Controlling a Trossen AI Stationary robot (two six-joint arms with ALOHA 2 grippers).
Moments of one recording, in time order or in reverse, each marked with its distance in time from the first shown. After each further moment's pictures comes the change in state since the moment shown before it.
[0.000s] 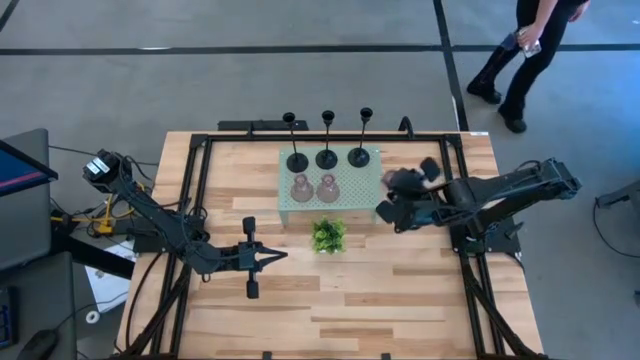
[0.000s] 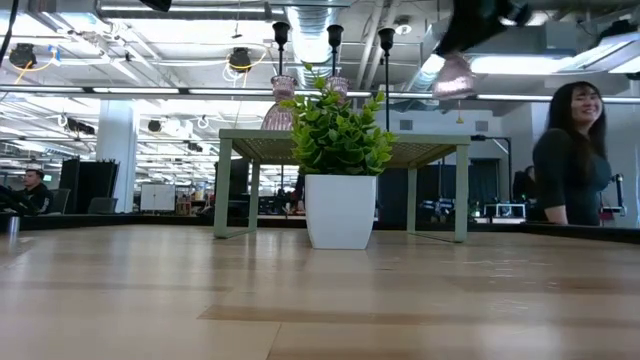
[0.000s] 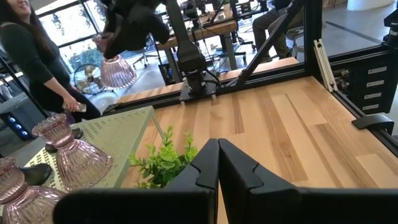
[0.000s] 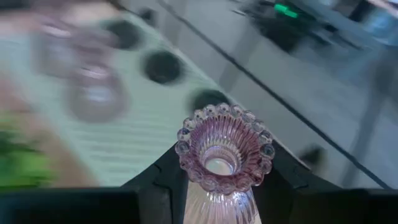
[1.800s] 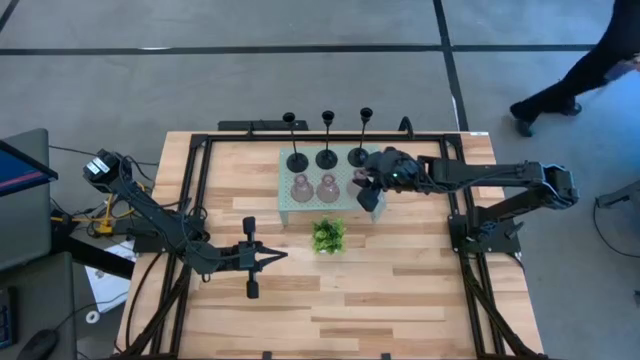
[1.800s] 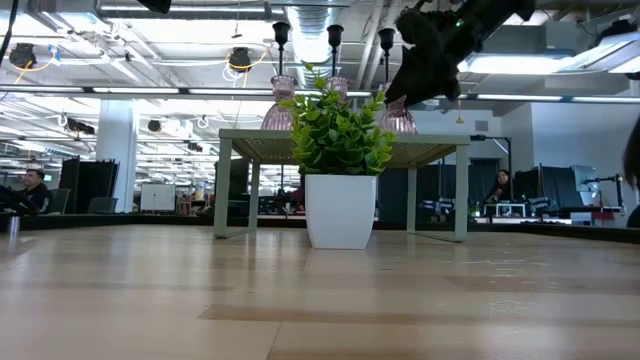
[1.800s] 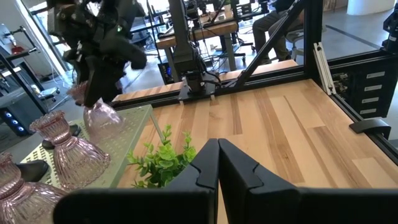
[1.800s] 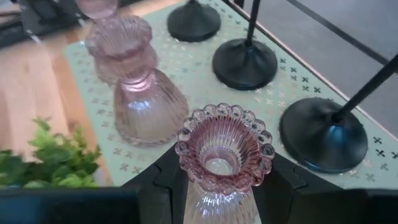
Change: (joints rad) left arm 0.000 0.000 0.000 0.000 0.000 -0.026; right arm -0.413 0.025 -0.207 0.674 -0.738 -0.440
